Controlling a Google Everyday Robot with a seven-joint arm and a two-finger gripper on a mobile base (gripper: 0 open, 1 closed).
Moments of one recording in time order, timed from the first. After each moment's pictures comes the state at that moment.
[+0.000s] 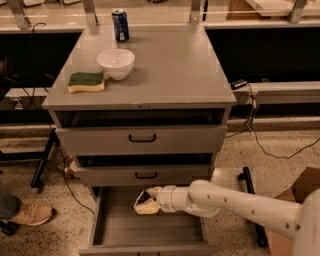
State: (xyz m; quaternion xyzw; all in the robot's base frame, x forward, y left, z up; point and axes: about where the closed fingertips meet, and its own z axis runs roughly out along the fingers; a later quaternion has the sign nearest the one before) arm 0.540 0.055 0.419 -0.40 0.77 0.35 0.36
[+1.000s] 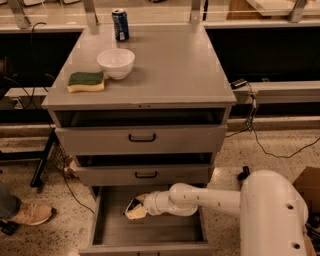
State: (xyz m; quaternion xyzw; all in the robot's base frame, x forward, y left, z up) arm 0.566 0.105 0.304 -0.43 0.77 0.34 0.32
